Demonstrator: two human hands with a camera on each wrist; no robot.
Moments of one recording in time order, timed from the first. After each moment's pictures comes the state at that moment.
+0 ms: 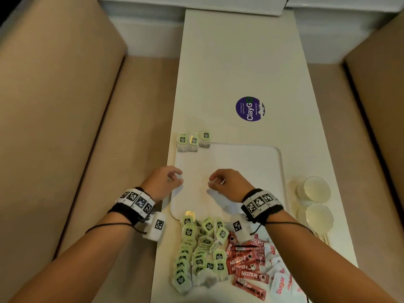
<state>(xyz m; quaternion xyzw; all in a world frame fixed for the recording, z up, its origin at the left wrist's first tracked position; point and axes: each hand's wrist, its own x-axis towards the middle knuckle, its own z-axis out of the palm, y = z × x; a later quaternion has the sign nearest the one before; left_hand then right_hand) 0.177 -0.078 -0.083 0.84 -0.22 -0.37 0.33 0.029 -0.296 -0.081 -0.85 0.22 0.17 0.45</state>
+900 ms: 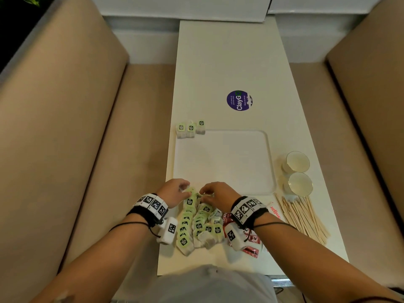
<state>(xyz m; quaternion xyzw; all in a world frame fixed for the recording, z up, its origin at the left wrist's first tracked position) 0.080 -0.042 -0.090 0.83 -0.26 -0.42 0.25 -0.058 -0.213 -0.063 -0.87 0.17 0.20 0.41</state>
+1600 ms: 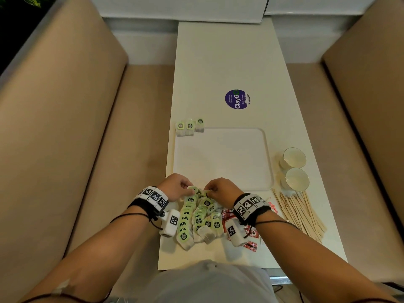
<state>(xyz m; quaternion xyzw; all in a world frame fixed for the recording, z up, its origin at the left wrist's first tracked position) 0.078 -0.047 -0.076 0.81 -0.29 -0.43 0.27 -0.067 -0.215 -0.058 -0.87 0.21 0.19 0.41</state>
